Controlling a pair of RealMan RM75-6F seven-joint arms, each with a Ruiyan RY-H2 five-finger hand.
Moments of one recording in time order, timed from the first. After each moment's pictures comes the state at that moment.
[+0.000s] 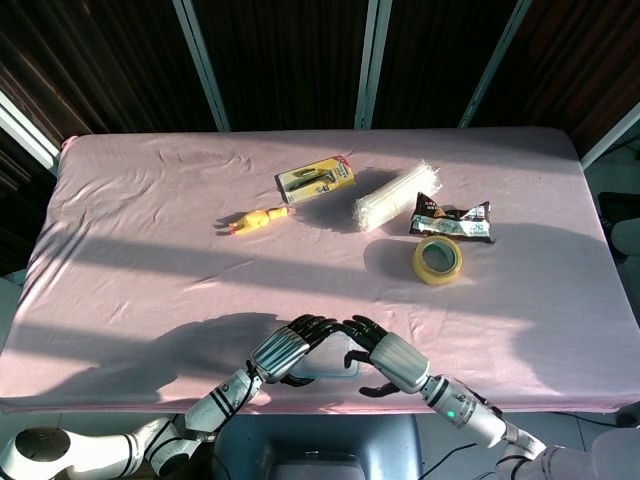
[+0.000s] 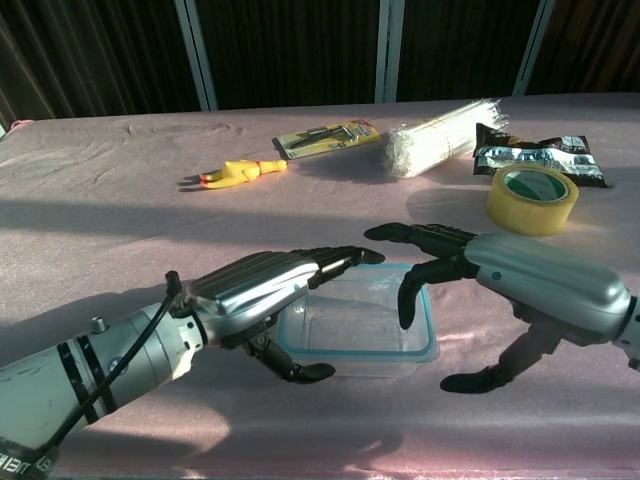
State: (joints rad) left arm -0.73 -1.86 -0.01 -1.23 1.60 1.00 -0.07; right arm 0.51 -1.67 -0.08 -1.13 -1.92 1.30 0.35
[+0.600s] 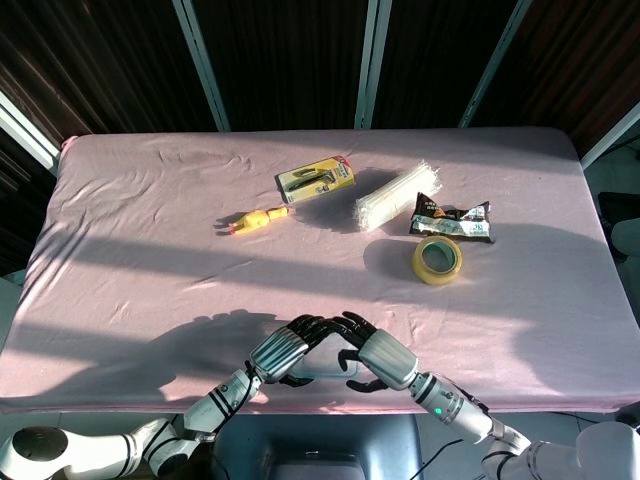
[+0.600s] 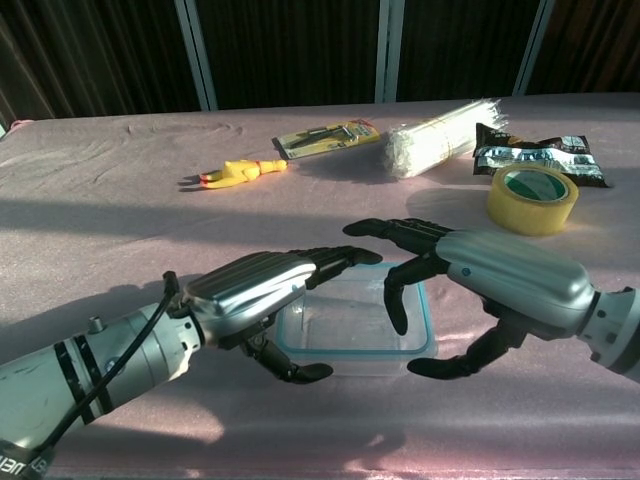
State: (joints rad) left arm -0.73 -1.85 0.00 -1.25 1.59 0.99 -0.05; right arm 0.54 -1.72 -0.08 -1.12 -1.87 1.30 0.29
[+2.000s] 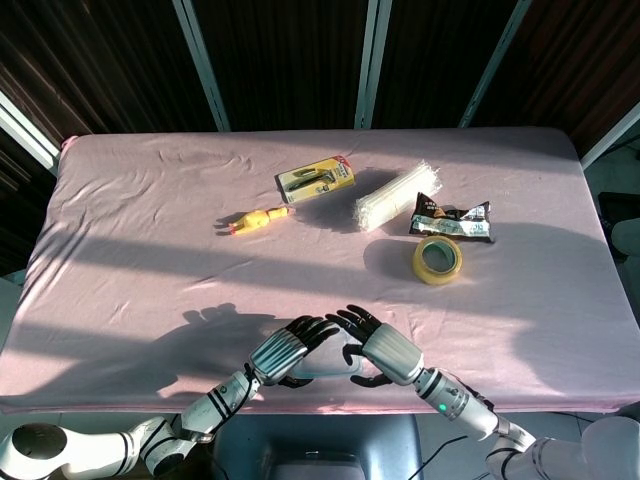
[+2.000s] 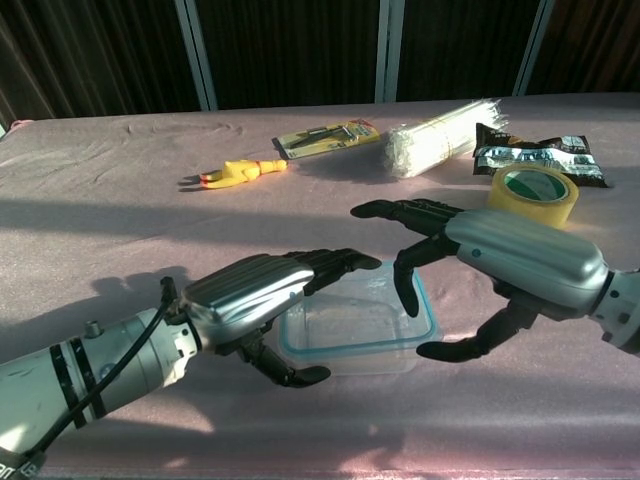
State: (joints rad) left arm -0.75 -1.84 0.03 -1.24 1.60 0.98 -0.04; right arm 0.57 -1.68 -0.09 -1.16 -1.83 1.32 0.23
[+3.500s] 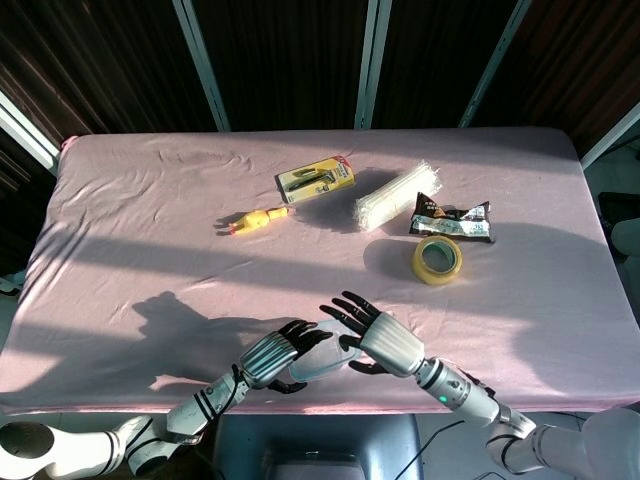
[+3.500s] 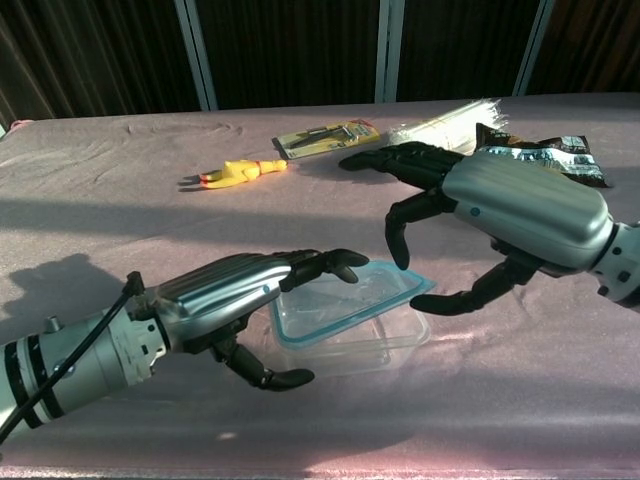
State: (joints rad) left arm -0.75 -1.78 0.08 -1.25 1.70 1.07 -0.23; right arm 0.61 -1.66 -0.05 -1.13 -1.89 1.41 0.12
